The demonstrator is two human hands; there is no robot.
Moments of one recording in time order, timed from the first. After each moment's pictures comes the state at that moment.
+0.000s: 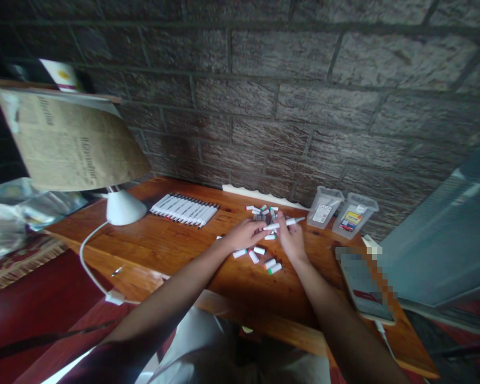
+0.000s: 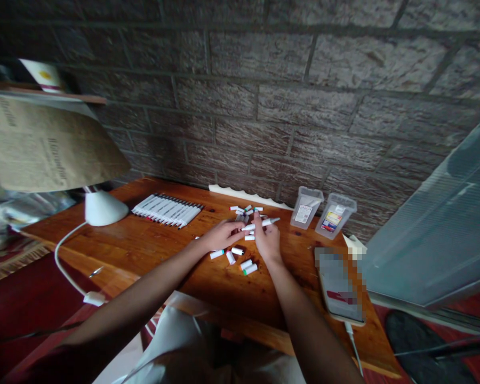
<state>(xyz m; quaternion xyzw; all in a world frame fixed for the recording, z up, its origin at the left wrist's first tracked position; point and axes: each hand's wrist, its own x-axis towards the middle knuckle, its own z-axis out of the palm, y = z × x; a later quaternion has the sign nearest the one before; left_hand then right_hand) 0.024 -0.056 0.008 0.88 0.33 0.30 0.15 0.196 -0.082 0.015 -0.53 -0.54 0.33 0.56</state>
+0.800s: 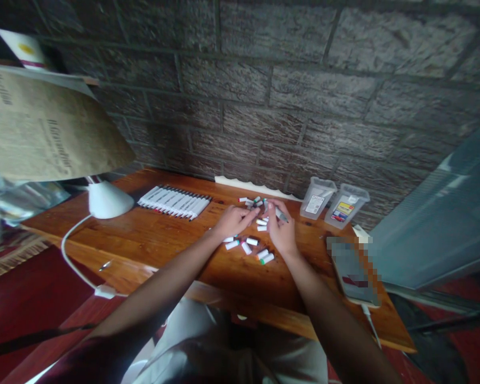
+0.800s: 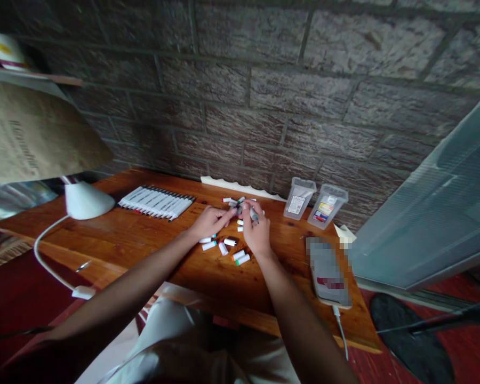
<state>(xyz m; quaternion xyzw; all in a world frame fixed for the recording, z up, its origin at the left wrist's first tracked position) 0.024 -0.056 0.016 0.82 0.40 0.38 0.14 0.190 -0.094 0.023 -0.48 -0.62 0.23 0.58</state>
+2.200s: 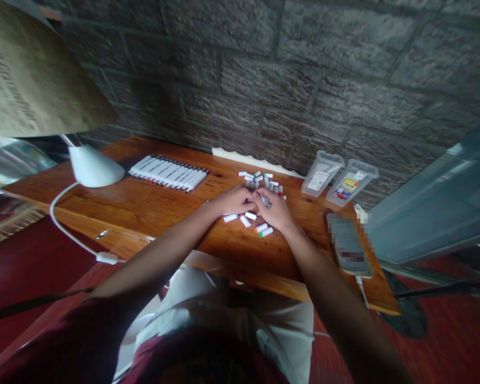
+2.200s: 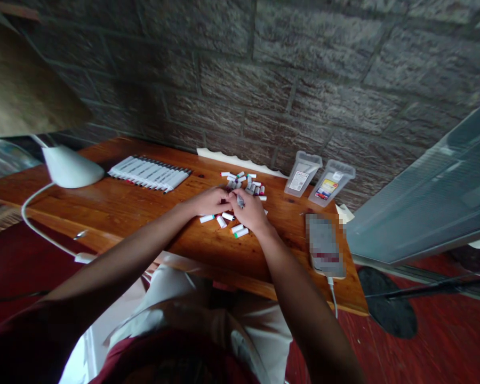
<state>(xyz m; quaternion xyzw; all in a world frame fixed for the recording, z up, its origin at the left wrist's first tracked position) 0.022 -0.044 0.001 0.91 0.30 0.23 0.16 0.195 -0.093 0.011 -0.50 -0.75 0.21 0.37</state>
